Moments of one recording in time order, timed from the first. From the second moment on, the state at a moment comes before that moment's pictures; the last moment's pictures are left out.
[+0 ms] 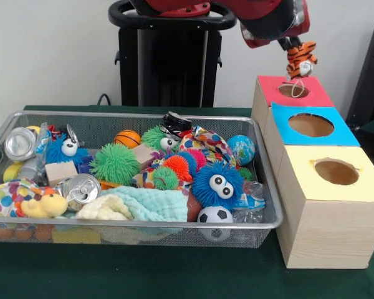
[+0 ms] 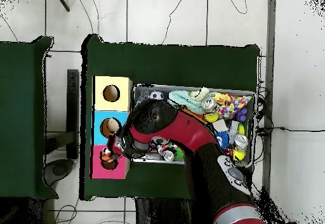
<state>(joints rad) -0.37 -0.69 0.29 1.85 0.30 1.19 1.57</state>
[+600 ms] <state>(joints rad) -0.36 -0.56 0.23 1.91 0.30 1.09 1.57</state>
